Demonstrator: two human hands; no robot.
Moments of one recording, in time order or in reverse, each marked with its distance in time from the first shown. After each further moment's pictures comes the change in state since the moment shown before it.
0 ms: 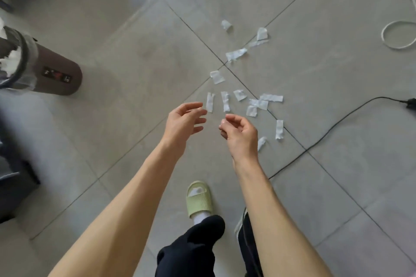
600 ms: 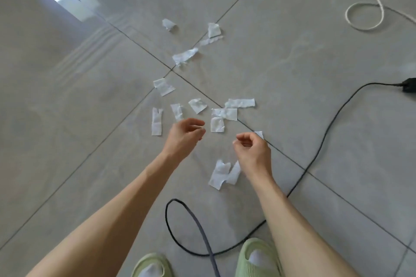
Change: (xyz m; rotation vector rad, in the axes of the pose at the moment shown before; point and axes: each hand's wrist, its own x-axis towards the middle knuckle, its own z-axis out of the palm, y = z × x) left_hand 0.191 -0.163 0.126 0.399 -0.220 0.266; right_hand 0.198 0.154 -0.114 -0.393 0.199 -0.231
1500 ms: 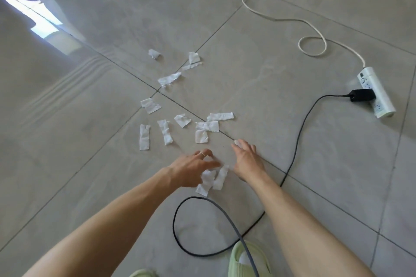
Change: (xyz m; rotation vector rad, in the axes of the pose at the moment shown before) left_hand 0.003 -0.041 0.035 1.289 -0.524 0.723; right_hand 0.035 0.053 -0.025 -0.937 -0.163 -0.316
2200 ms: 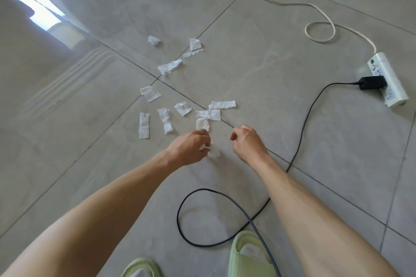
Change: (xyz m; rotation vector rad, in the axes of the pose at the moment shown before) left_hand 0.015 -0.013 0.004 -0.200 0.371 -0.057; right_hand 0.011 -0.004 -0.010 0.213 0.120 -0.037
